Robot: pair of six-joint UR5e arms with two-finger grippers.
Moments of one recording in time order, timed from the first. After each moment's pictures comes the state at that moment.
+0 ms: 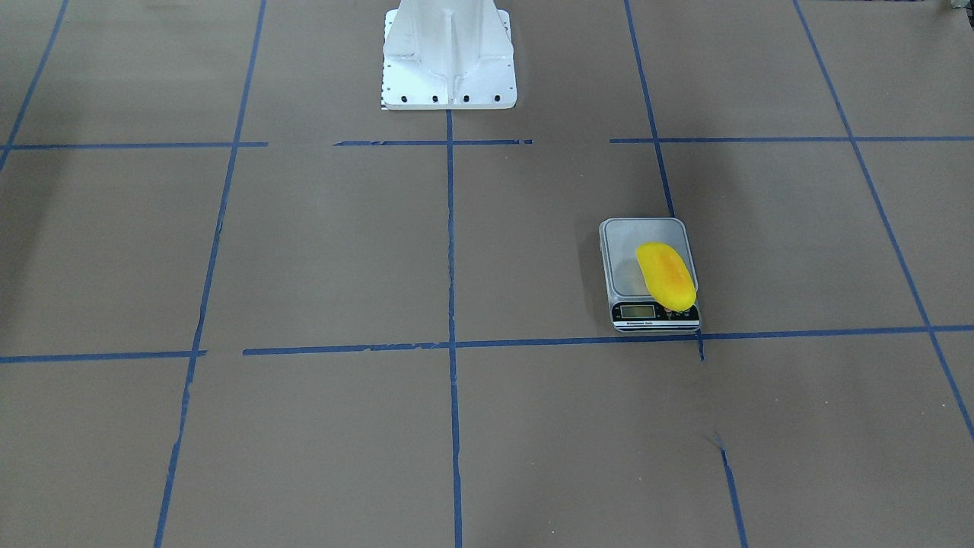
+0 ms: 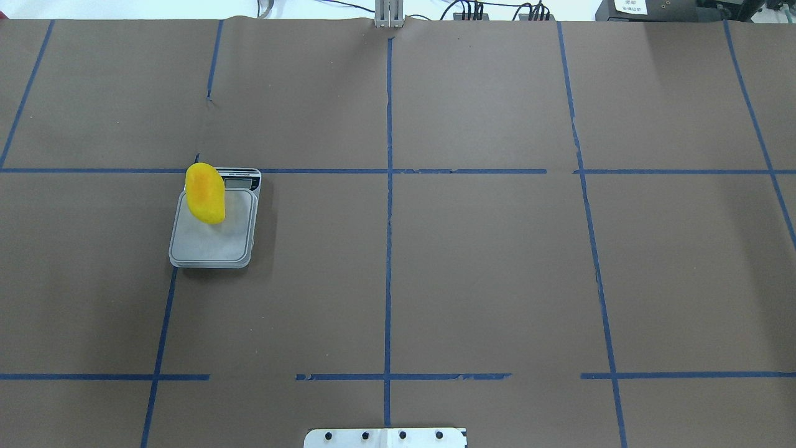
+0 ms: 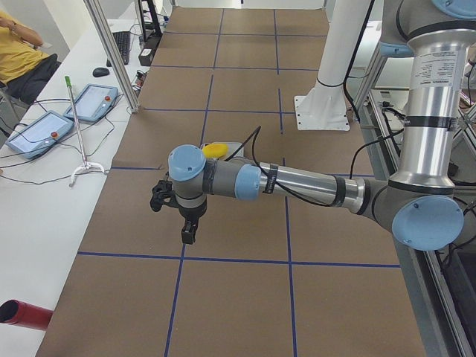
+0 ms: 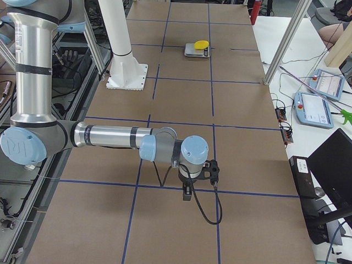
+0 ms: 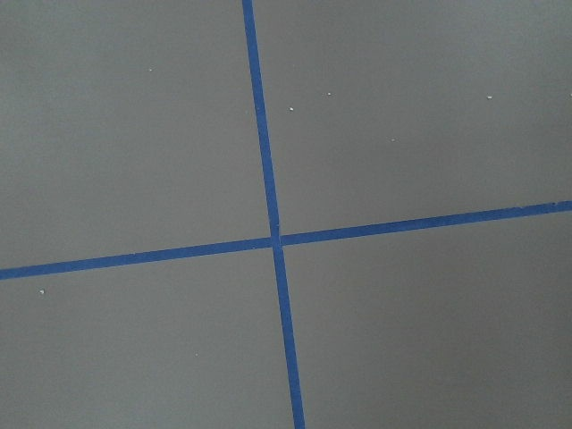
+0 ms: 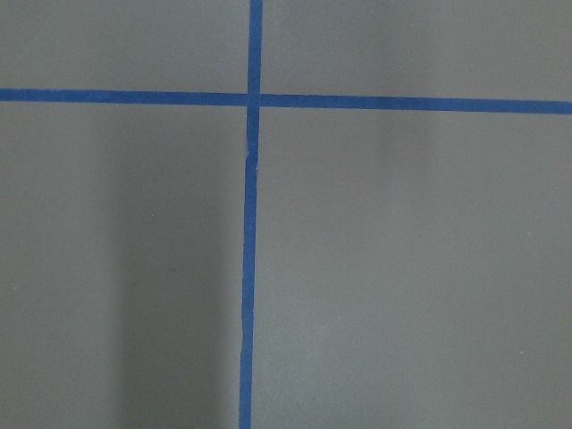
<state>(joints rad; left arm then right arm) -1.56 -1.57 -1.71 -1.53 -2.35 0.03 1.62 -1.66 1.66 -1.68 2.35 -0.12</state>
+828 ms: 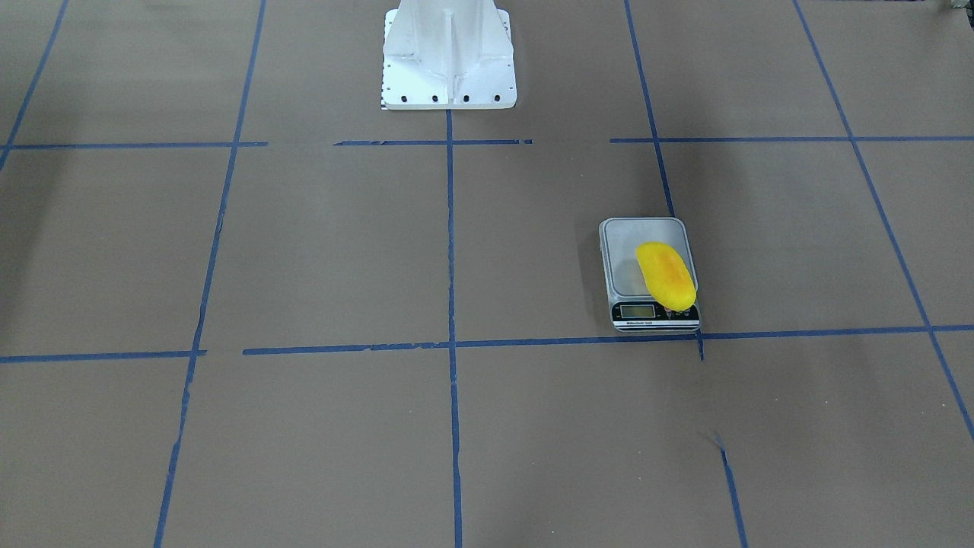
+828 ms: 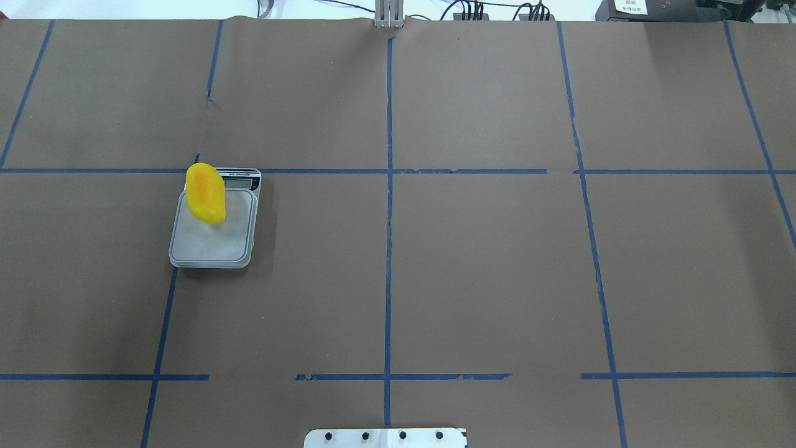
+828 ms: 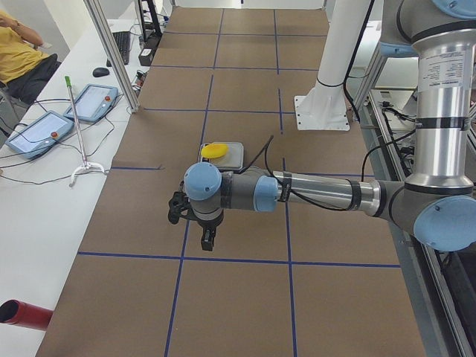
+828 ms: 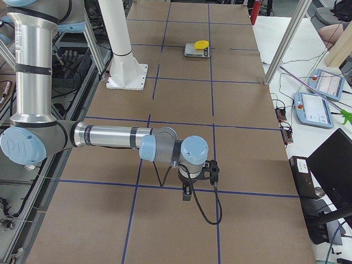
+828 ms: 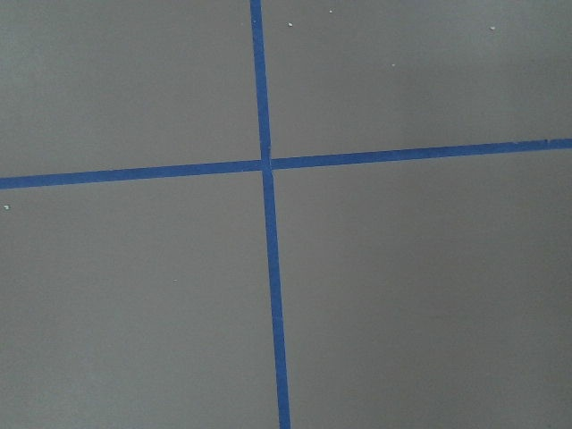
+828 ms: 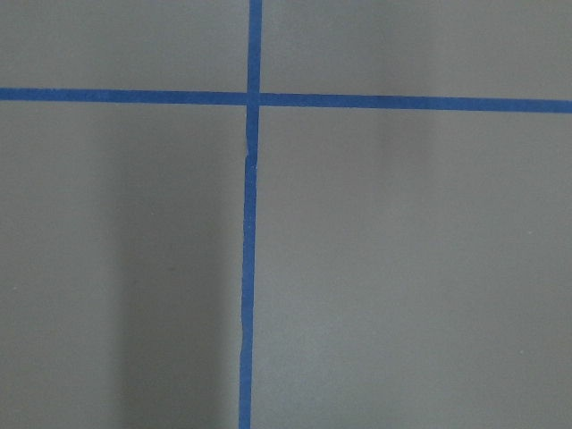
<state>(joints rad) -1.57 -1.51 -1.73 -1.53 -2.46 0.04 1.62 -1.66 1.66 -1.68 2.35 -0.12</state>
